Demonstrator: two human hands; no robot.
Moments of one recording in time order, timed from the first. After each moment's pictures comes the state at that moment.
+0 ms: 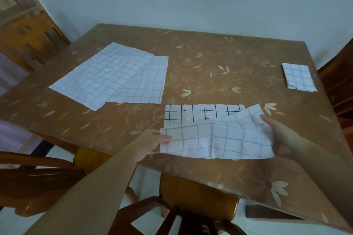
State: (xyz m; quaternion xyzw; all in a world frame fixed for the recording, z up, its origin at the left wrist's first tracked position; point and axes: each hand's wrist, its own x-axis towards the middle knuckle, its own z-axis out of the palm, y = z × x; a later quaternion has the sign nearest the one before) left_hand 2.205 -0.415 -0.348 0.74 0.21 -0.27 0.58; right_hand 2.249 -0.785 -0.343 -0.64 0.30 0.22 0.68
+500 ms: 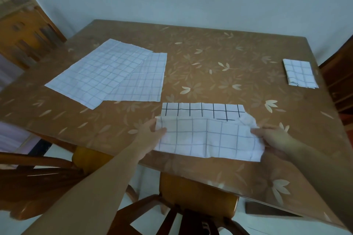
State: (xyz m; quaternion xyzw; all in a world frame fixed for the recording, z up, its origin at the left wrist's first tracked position) left_hand 2.209 -0.419 -0.357 0.80 0.19 -0.13 0.56; right_hand 2.246 -0.778 -0.367 -0.75 0.27 0.20 0.57
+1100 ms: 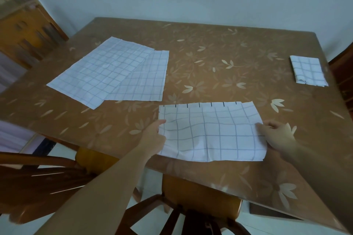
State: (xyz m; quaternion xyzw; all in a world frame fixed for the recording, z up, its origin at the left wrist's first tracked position) left_hand 2.219 -0.420 -0.378 0.84 0.21 -0.15 0.48; right_hand 2.248 -0.765 -0.364 -0.82 0.24 0.10 0.51
